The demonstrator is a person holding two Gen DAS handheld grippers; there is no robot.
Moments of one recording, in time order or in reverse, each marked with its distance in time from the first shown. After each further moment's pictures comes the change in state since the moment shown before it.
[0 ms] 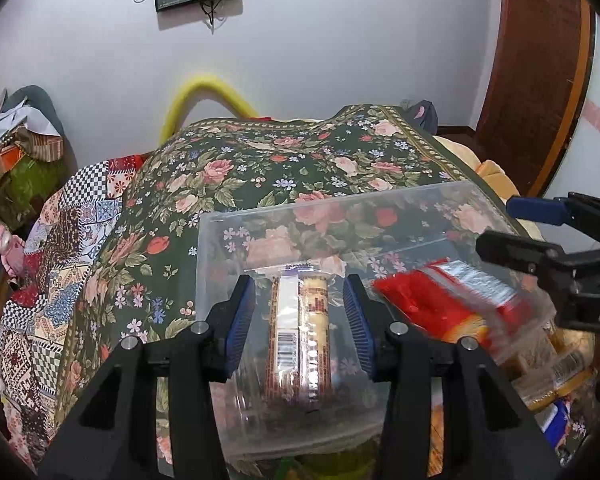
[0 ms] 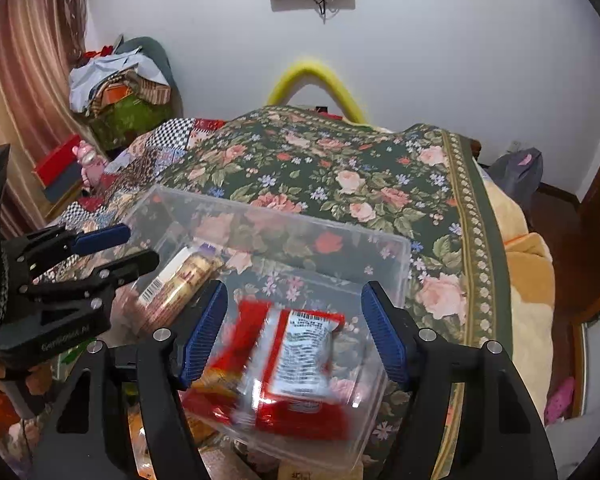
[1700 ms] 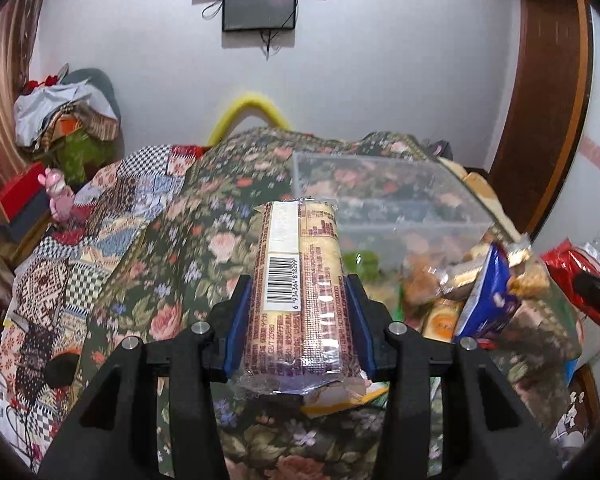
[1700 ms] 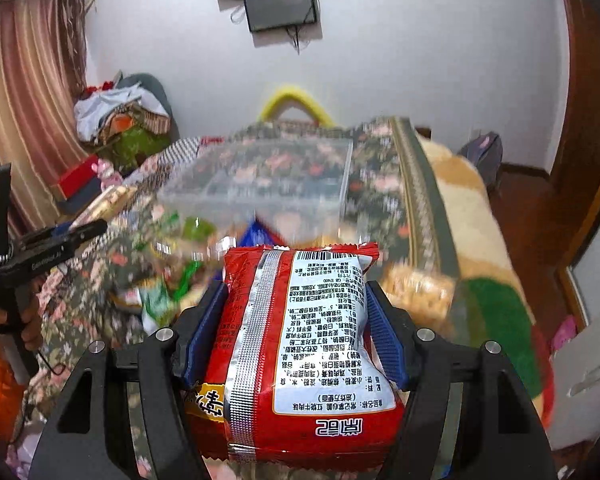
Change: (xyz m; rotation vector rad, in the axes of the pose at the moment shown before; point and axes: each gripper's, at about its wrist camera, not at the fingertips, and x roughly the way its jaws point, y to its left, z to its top) left arm -0.150 0.018 -0.128 -0.131 -0.145 0.073; right arm -0.136 0.023 -0.122 0.106 -0.141 -0.035
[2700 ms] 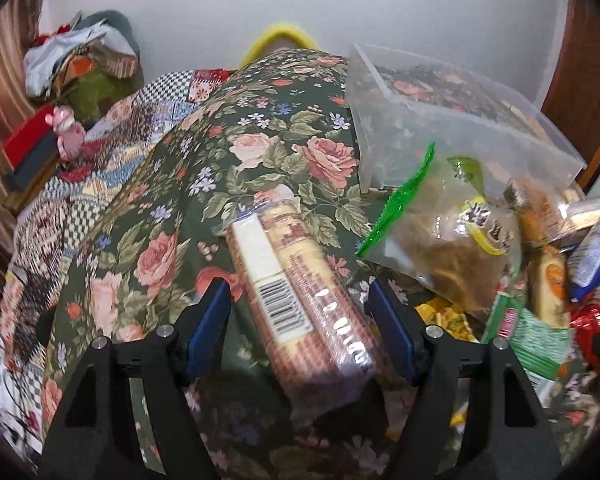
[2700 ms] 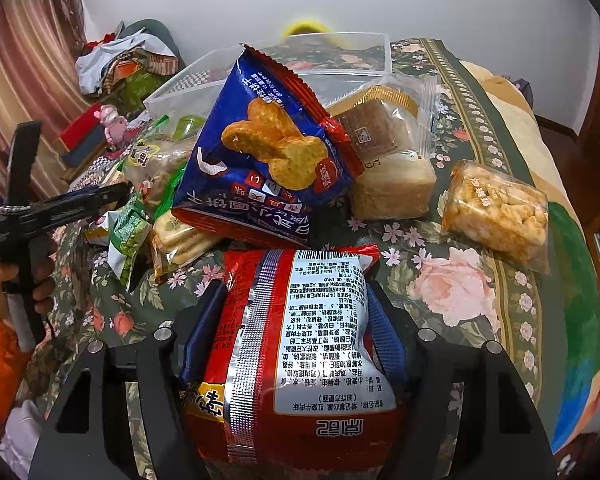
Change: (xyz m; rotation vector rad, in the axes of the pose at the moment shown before) left arm 0.096 0.035 -0.055 -0.042 0.233 0.115; right arm 0.072 0.004 -0.049 0.010 0.248 0.085
